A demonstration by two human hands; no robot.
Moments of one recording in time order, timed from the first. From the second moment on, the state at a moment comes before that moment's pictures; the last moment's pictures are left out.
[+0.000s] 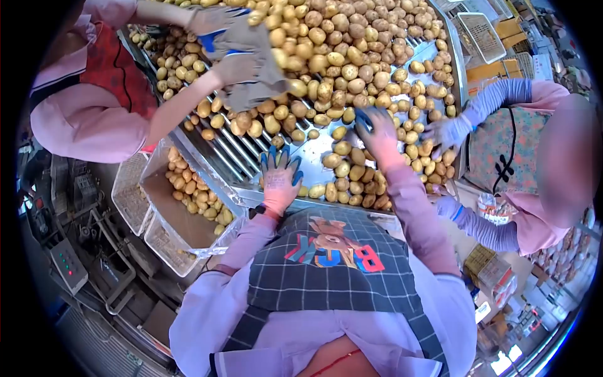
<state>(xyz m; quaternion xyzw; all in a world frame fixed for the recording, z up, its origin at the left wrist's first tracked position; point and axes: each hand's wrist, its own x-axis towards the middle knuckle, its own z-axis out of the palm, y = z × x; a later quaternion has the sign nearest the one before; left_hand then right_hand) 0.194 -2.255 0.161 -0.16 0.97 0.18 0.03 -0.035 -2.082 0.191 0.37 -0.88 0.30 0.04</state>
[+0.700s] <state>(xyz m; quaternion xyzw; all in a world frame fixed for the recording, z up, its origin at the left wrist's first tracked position) 0.055 -2.260 0.144 -0.08 0.97 0.22 -0.03 0.085 -2.117 0.146 0.58 -0.81 0.00 -0.14</state>
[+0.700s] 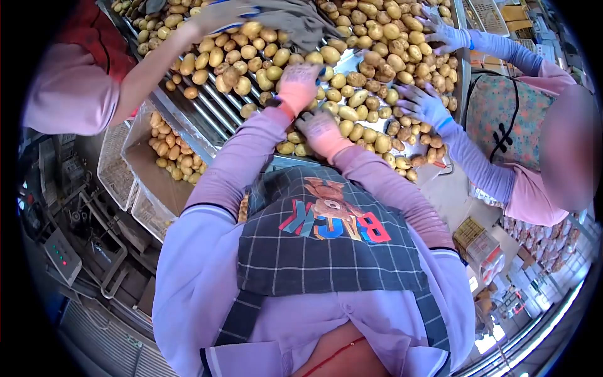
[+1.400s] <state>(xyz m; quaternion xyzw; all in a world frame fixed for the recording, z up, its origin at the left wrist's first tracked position) 0.166 -2.248 0.121 -0.21 0.90 0.37 0.04 0.008 -2.238 0.150 0.60 -0.78 -0.01 -0.16</state>
